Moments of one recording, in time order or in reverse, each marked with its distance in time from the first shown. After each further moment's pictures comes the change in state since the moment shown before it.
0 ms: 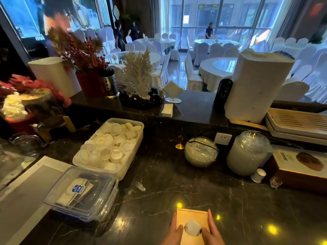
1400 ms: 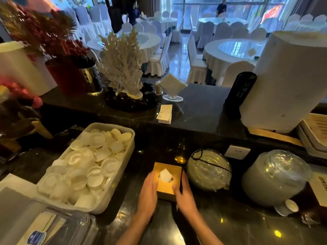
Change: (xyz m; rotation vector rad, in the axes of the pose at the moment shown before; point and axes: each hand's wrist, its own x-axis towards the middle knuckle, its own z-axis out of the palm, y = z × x) left_hand 0.189 0.084 -0.141 0.060 0.449 0.345; right_hand 0.219 -0.145 0.082 -0.263 -0.019 -0.282
